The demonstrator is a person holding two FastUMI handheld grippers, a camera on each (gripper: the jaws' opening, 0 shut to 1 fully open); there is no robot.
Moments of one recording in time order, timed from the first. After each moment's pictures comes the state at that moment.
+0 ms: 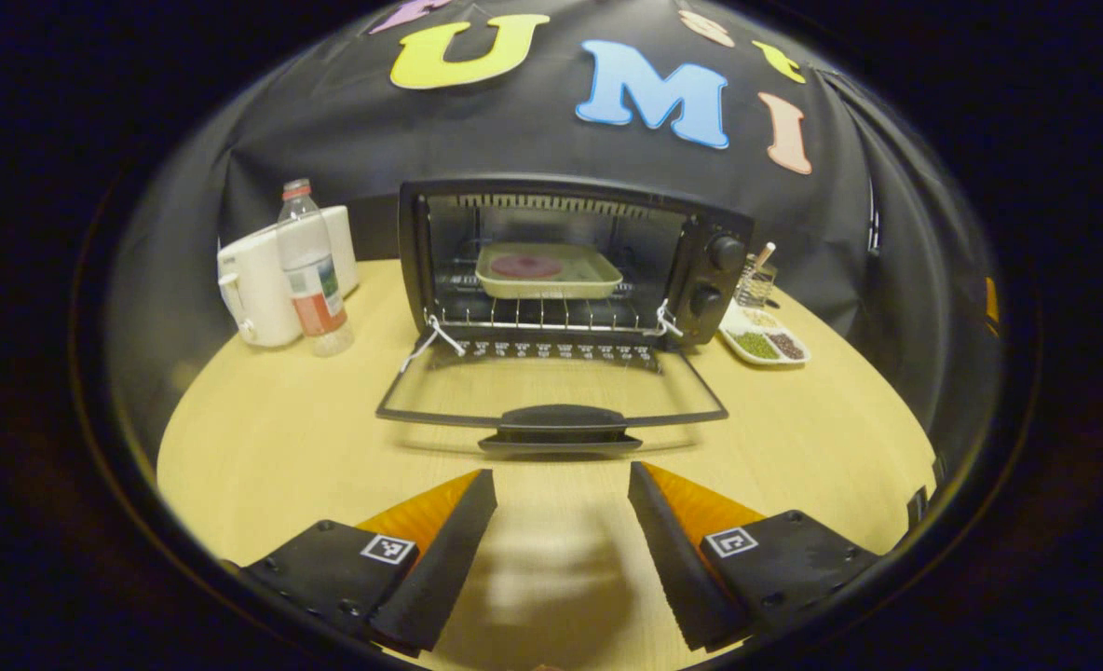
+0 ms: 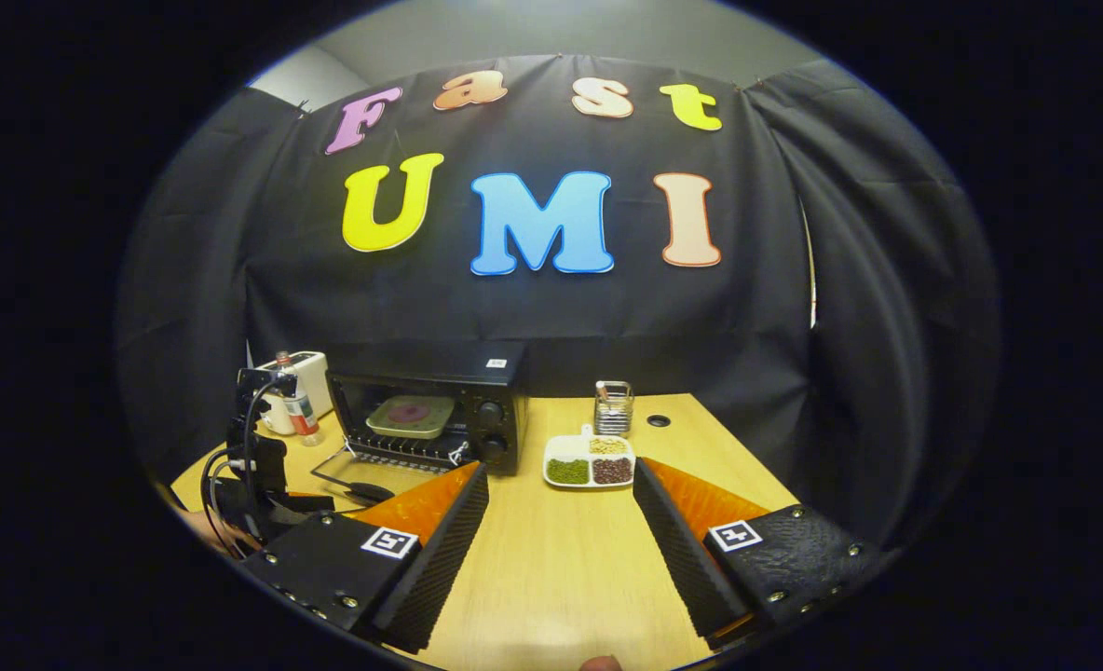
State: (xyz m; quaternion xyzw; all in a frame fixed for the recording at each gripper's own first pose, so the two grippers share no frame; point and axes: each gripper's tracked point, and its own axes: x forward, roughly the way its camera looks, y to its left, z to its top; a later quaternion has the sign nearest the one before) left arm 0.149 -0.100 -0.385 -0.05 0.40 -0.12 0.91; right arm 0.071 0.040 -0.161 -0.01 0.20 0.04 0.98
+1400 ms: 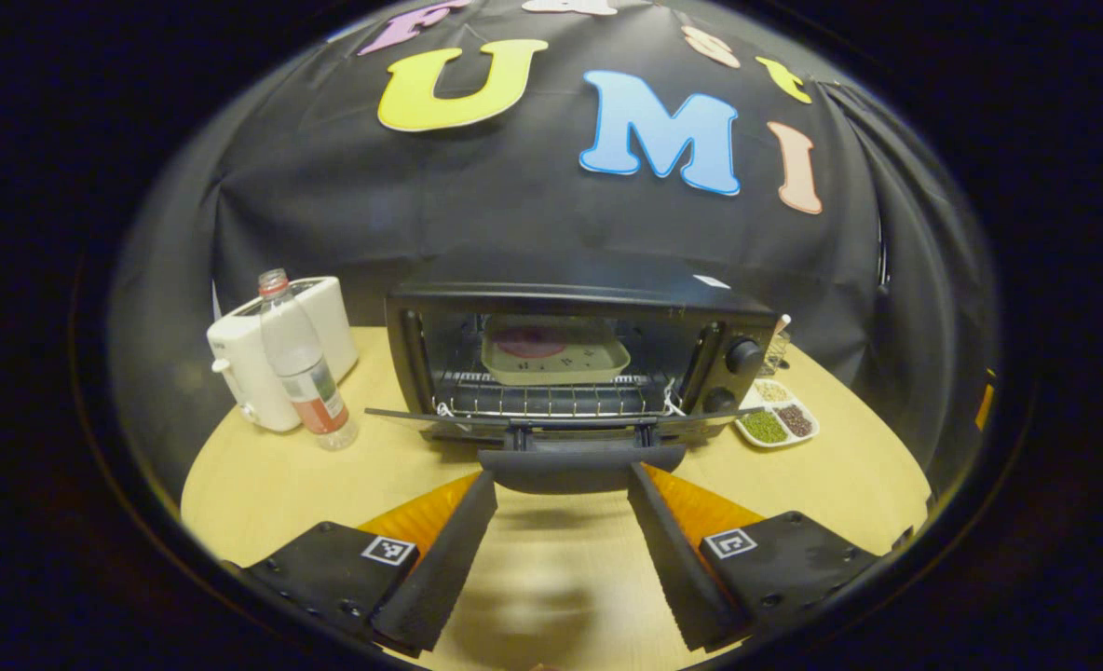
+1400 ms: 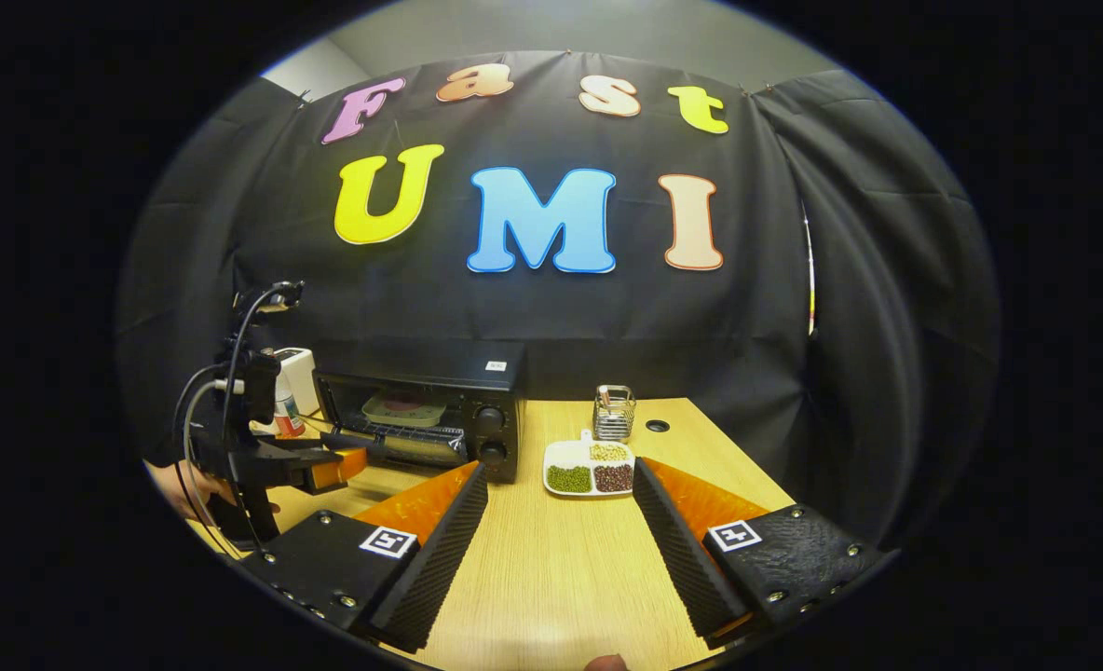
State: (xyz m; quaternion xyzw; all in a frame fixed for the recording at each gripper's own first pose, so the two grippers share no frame) left arm 0.214 -0.086 -0.306 -0.04 0.31 -0.12 0.94; right arm 0.099 0.071 -0.169 -0.01 0.20 0.03 0.98
